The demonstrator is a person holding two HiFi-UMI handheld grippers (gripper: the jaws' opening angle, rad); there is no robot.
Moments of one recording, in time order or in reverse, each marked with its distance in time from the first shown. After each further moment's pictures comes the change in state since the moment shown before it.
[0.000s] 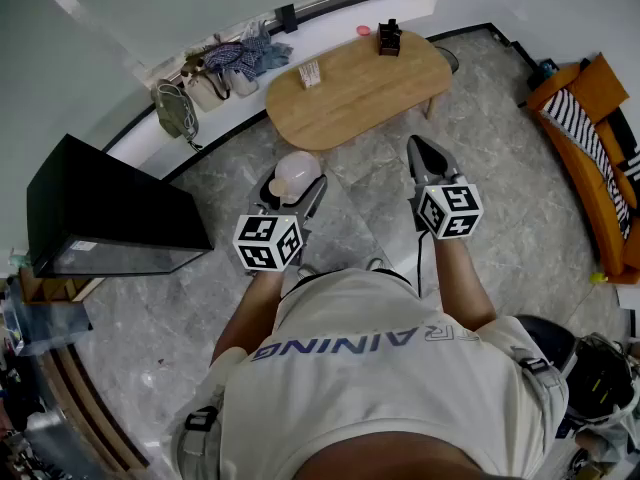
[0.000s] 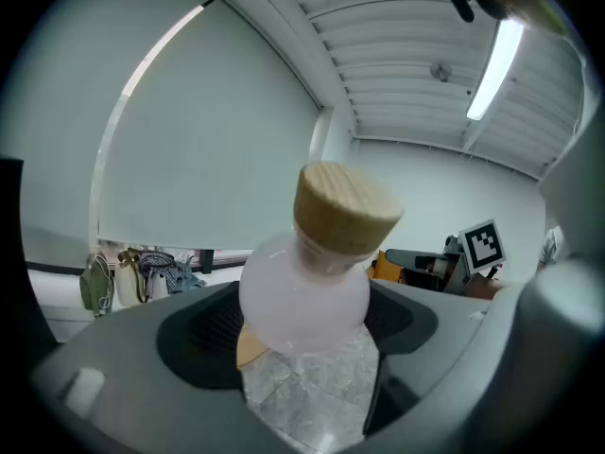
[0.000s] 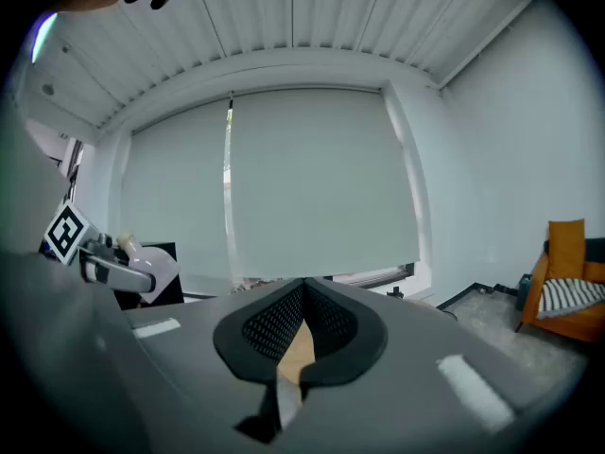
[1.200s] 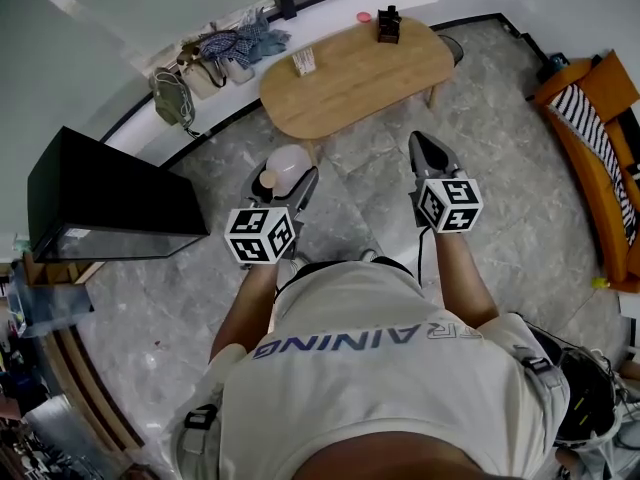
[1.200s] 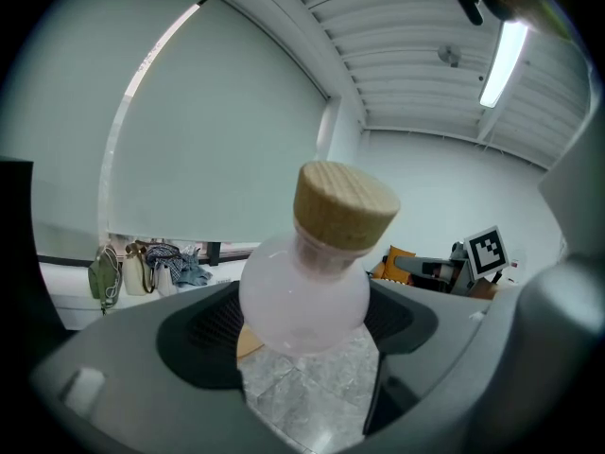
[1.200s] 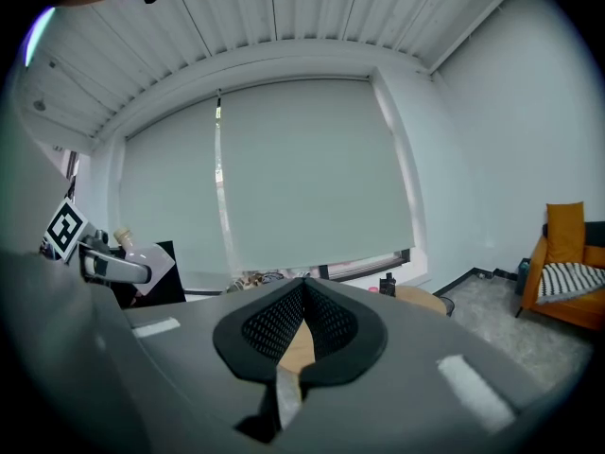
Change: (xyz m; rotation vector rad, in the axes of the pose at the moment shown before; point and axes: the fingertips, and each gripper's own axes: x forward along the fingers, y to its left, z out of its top) left arm 0.035 -0.037 -0.010 -0.013 0.034 0.084; right arm -0.009 -0.075 -0.023 0.054 0.047 0.016
